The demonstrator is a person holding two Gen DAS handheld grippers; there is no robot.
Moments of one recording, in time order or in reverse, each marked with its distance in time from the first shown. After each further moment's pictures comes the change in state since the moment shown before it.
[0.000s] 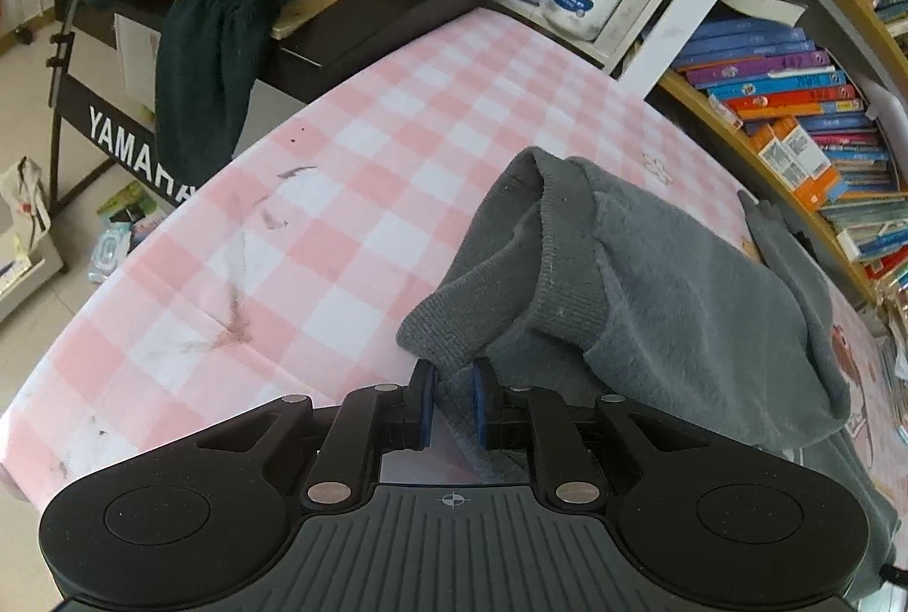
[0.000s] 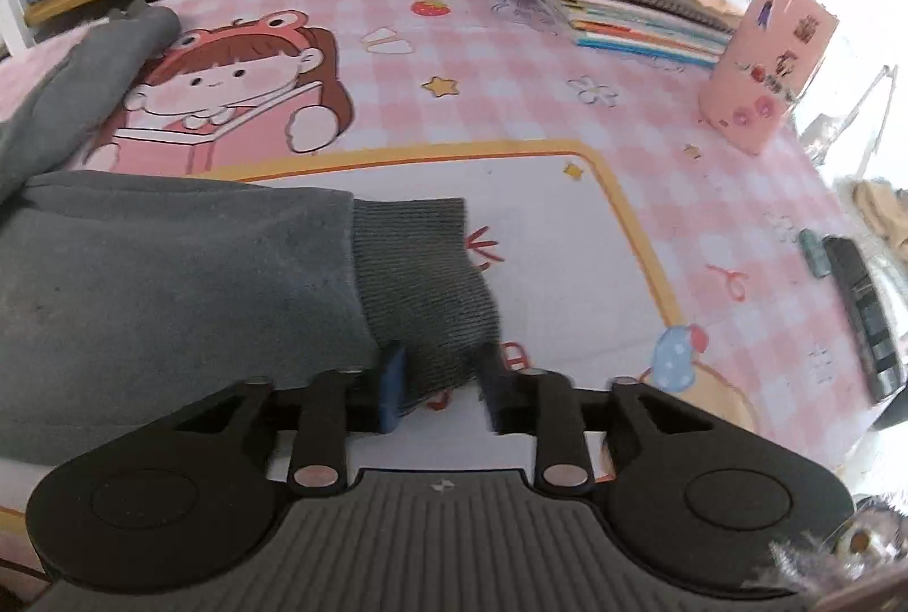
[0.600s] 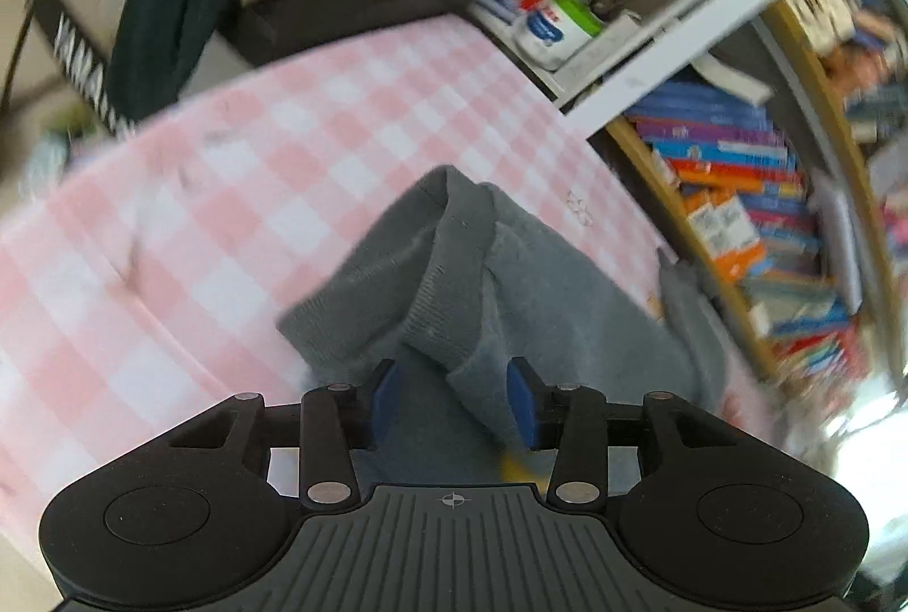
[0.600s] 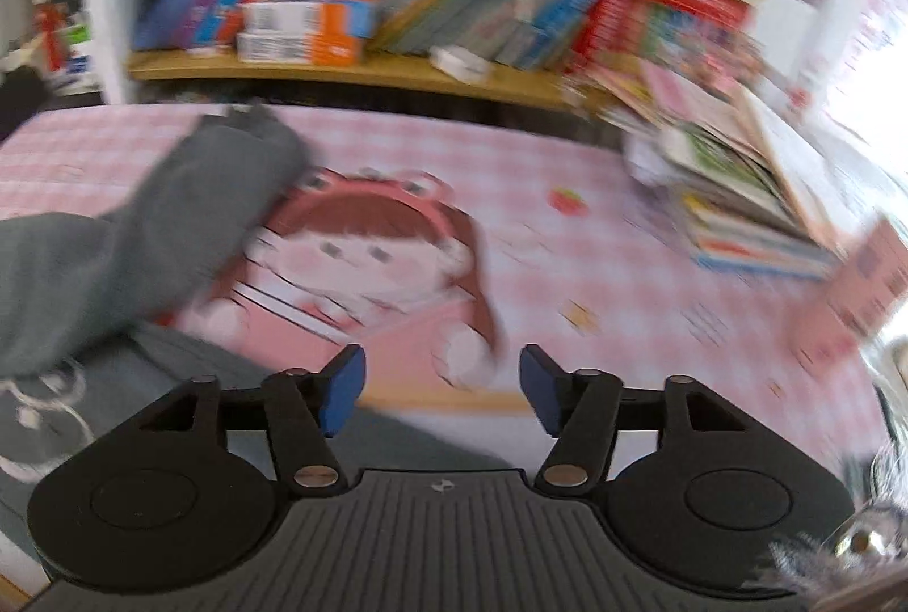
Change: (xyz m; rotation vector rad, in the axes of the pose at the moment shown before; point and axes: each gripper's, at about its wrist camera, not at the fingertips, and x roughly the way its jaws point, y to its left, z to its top) left arm 0.004 -0.004 0.003 -0.285 0.016 -0.229; right arm -0.020 0.084 0.098 -0.201 -0.218 0.160
